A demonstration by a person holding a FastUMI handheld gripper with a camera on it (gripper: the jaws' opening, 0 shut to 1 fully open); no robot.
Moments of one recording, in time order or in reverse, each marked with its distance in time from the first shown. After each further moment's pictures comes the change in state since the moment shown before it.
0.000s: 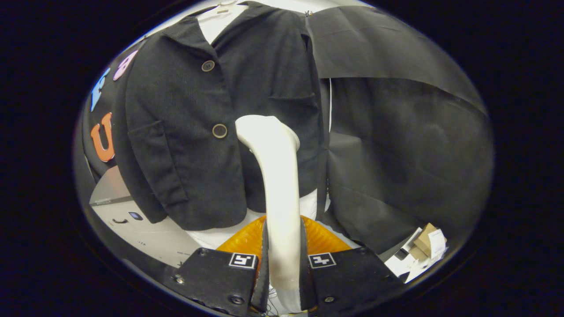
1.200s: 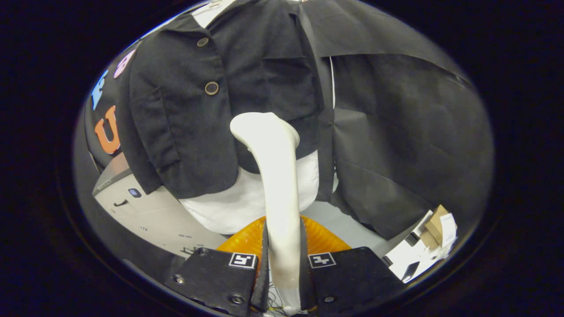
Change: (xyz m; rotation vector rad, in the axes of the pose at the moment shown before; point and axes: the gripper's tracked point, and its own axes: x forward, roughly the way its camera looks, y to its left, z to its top) arm -0.010 -0.018 -0.056 0.034 0.083 0.064
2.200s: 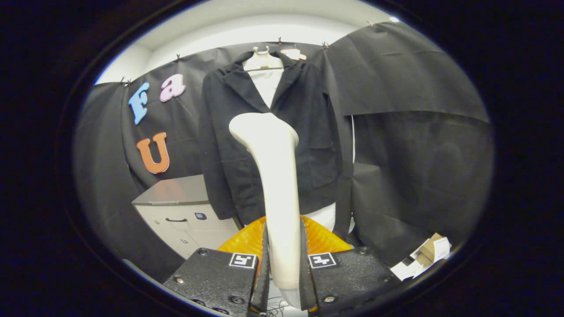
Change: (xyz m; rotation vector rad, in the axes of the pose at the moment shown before) arm -0.193 0.058 0.044 -0.105 -0.324 0.186
